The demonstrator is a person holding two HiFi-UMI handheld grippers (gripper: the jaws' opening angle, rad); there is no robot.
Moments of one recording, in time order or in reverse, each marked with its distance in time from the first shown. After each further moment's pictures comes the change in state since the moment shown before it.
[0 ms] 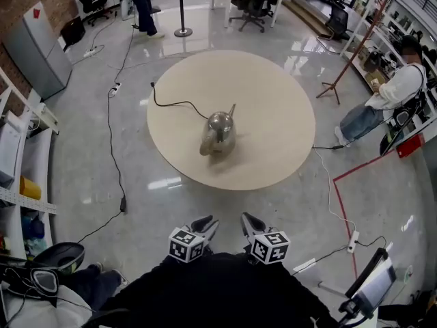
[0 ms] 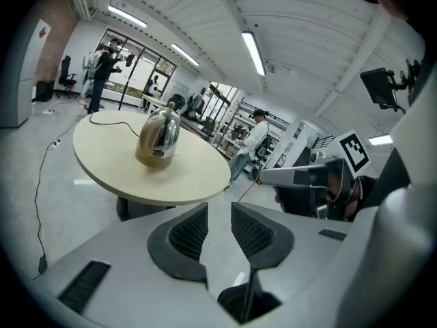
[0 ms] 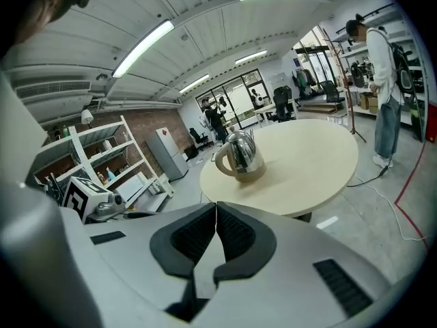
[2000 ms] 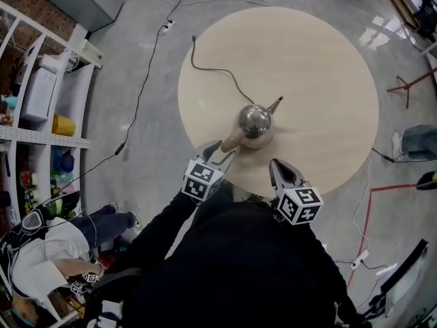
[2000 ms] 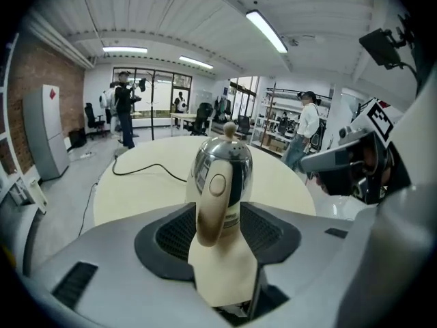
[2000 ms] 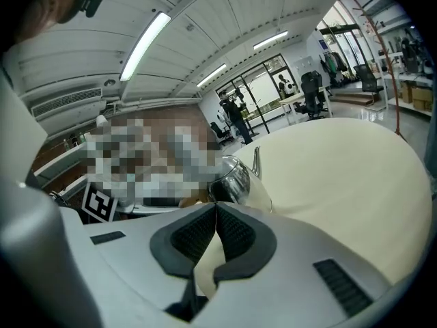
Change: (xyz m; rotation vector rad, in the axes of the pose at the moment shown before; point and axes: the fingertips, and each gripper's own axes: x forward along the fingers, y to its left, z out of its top) left arm 0.139 0.209 0.202 0.126 0.012 0.413; right arm 0.212 -0.121 0.182 -0.063 0.075 0.234
